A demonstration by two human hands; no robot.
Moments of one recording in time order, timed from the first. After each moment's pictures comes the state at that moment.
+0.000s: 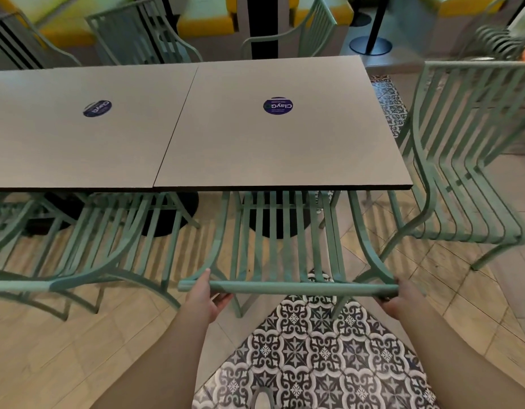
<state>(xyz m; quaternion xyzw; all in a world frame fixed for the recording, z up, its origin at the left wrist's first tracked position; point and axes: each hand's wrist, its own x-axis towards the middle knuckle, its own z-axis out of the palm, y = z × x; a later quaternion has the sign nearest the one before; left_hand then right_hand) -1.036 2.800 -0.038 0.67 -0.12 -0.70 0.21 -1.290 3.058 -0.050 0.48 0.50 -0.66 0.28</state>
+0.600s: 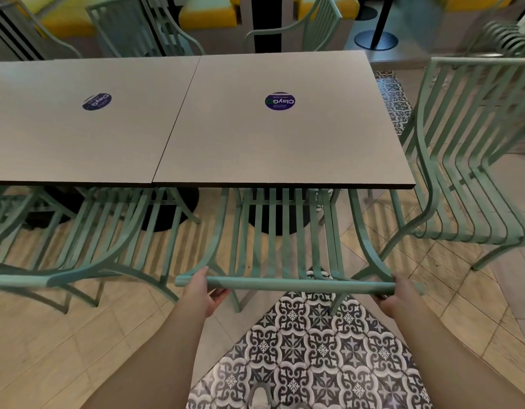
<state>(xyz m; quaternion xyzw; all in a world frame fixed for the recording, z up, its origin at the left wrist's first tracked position) -1.041 2.795 -0.037 0.68 -0.12 -0.69 0.21 -1.293 3.052 -0.050 0.48 0.49 -0.68 0.27</state>
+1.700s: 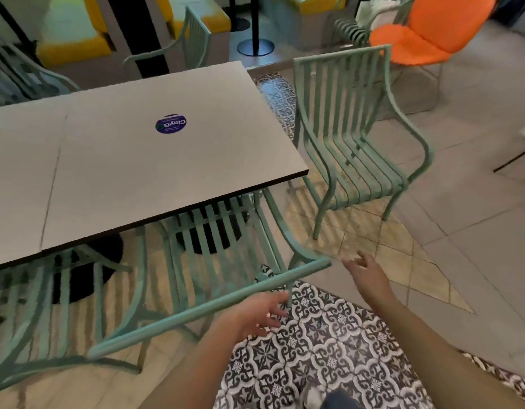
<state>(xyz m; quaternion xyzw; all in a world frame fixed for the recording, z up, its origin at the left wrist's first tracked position) -1.154 2.939 -0.011 0.31 -0.62 -0.62 -0.36 -1.283 3.156 -0.026 0.11 0.86 -0.45 0.20</state>
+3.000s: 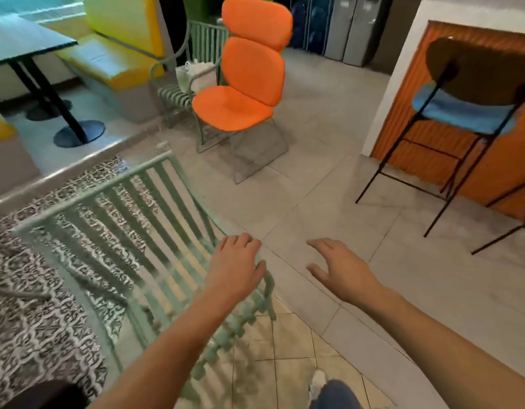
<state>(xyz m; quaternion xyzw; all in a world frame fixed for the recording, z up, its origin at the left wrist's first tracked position) -1.917 3.327 0.073 -0.17 -0.98 -0.07 0.01 -1.893 3.561 0.073 -0.08 0.98 -0.17 0.07</state>
